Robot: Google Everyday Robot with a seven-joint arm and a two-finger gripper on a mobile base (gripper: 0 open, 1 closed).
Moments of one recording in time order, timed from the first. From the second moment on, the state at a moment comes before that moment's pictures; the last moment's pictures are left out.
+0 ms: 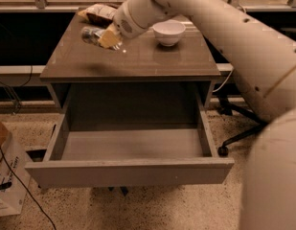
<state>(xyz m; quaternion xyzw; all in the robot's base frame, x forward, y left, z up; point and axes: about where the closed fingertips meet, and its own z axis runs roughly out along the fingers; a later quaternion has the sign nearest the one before) 0.710 0.108 0.932 -0.51 0.74 0.20 0.39</state>
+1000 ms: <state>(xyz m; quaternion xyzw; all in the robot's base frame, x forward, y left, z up) 0.536 0.057 0.888 -0.59 0.67 0.24 0.37</state>
